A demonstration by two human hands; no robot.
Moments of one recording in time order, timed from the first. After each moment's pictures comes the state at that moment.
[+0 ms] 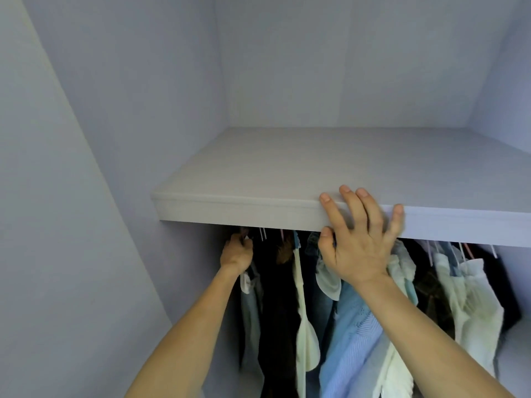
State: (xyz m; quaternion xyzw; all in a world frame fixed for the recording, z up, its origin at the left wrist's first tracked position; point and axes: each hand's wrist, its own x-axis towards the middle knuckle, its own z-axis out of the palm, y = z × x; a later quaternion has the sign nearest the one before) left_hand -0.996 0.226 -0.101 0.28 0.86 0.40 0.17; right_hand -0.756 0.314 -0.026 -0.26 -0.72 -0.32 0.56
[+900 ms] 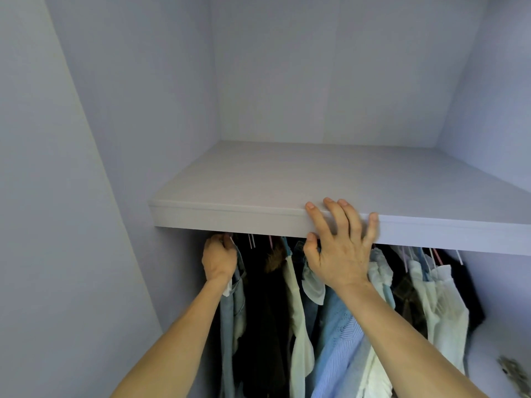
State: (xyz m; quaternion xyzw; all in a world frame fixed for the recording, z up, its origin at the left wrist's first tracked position) left_hand -0.980 0.206 -0.081 0.25 0.80 0.54 0.02; right_hand -0.752 0.301 -0.020 -0.31 -0.76 -0.26 0.51
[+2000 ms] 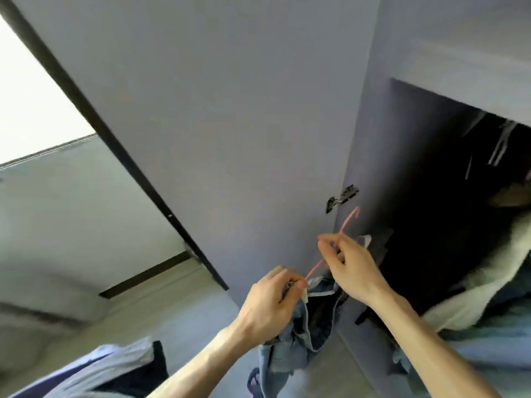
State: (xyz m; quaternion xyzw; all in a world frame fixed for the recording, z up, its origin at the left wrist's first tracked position) left_hand -0.731 -0.111 -0.166 0.14 0.91 0.39 0.05; right_hand -0.784 0.095 -0.171 0.05 -0.91 0.42 -0.01
